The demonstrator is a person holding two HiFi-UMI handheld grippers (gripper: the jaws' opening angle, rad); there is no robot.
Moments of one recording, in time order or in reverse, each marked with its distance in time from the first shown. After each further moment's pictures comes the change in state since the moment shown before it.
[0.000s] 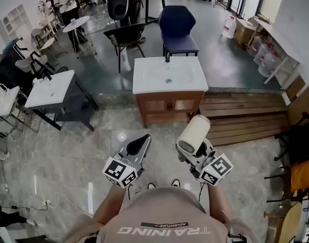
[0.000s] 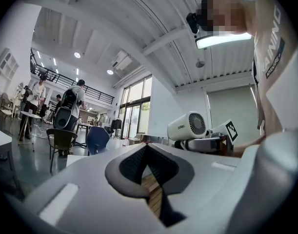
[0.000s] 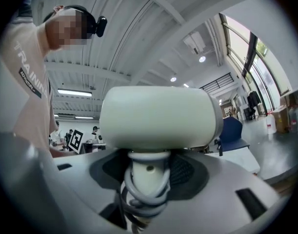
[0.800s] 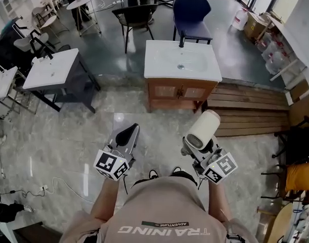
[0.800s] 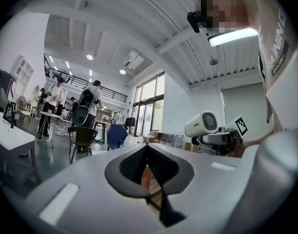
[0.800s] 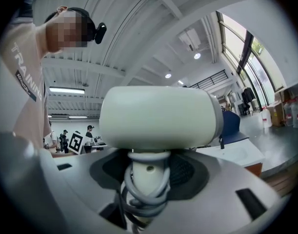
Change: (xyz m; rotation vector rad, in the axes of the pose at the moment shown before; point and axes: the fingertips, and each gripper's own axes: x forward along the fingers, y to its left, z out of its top) left arm -0.077 0.108 -0.019 -0.035 0.029 0.160; right arm 0.061 0.018 -0.026 0.039 0.039 -0.062
